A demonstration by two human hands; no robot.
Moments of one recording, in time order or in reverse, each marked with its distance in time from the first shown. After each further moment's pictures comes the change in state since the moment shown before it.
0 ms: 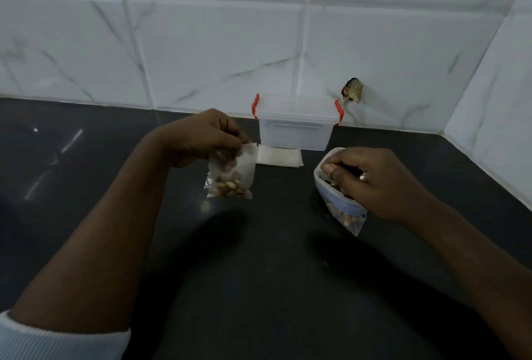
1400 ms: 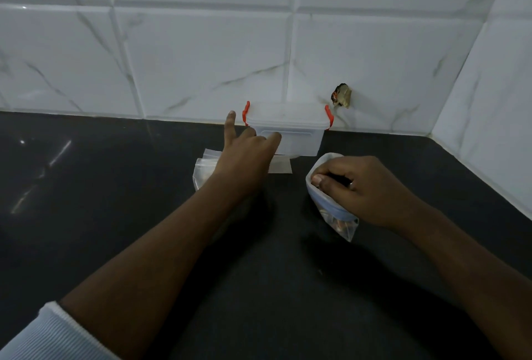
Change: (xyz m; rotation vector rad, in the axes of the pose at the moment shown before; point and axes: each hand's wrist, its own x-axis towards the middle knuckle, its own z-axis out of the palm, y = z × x) left_hand 0.049 -0.003 0.091 1.214 0.531 0.325; right_hand 0.000 0.003 0.004 -0.011 -0.016 -0.030
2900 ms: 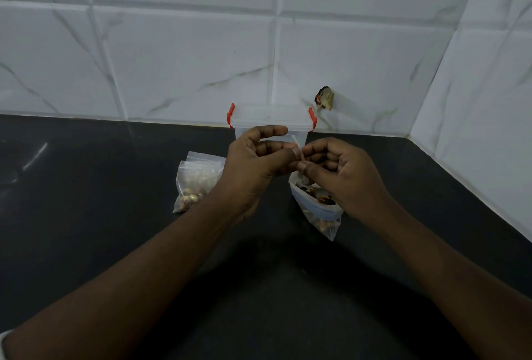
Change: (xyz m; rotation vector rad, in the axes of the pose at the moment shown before) left_hand -0.019 0.048 -0.044 -2.004 0.039 -0.464; right_hand 0.004 -0.011 0.005 0.460 0.246 0.269
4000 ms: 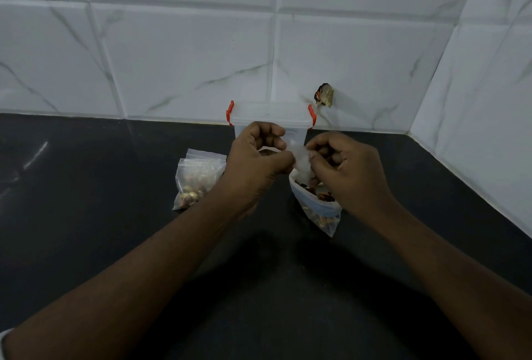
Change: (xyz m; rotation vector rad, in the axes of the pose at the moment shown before) left_hand 0.001 -0.004 0.000 0.193 0.038 0.067; right_hand -0.002 0.000 -0.002 -0.267 0.149 -0.177
